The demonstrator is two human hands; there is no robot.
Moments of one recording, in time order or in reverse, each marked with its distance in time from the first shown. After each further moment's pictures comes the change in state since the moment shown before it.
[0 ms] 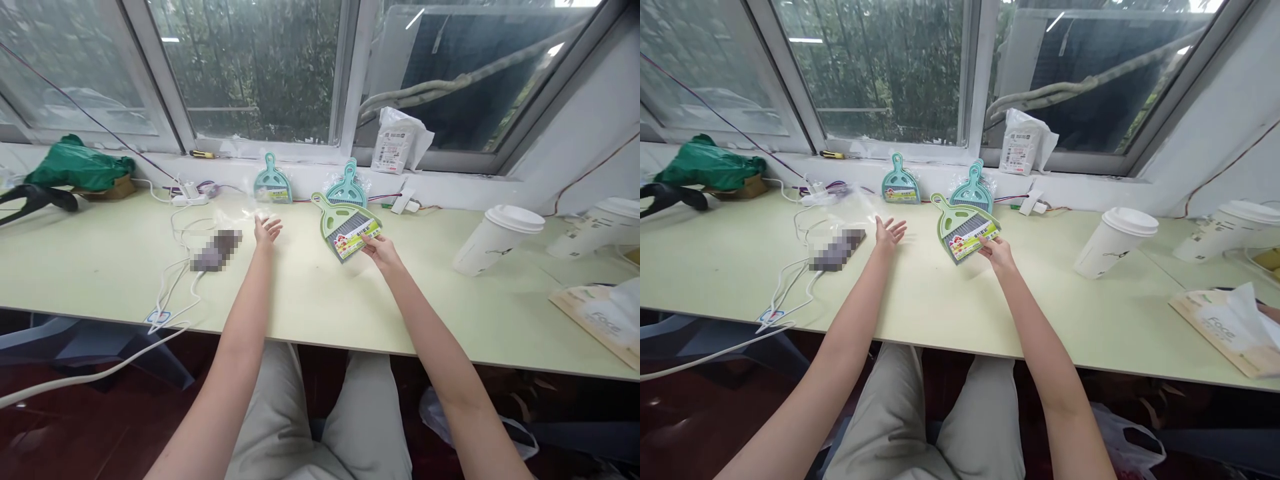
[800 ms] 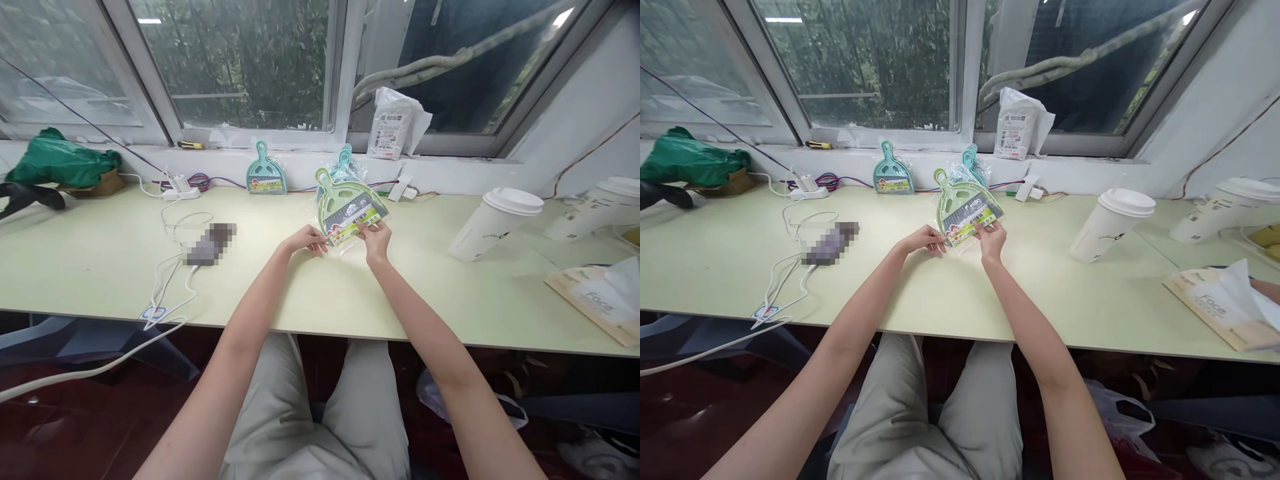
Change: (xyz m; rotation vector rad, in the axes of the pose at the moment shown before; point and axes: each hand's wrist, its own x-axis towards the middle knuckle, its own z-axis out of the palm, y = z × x) left_hand -0.054 -0.032 0.056 0.693 -1.079 -0.095; right_hand -0.007 0.016 0.019 -0.047 0.248 -0.369
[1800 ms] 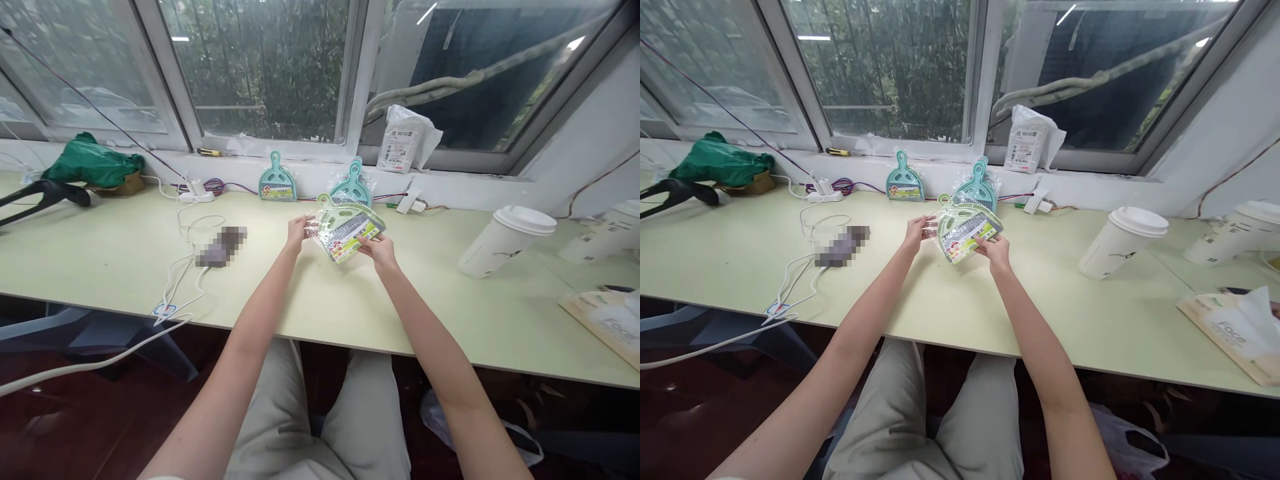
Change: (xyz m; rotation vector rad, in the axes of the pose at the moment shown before) left_hand 0.002 0.010 -0.017 -0.435 0.788 0.077; right_hand -0.003 -0.015 0.001 -0.032 -0.162 0.274
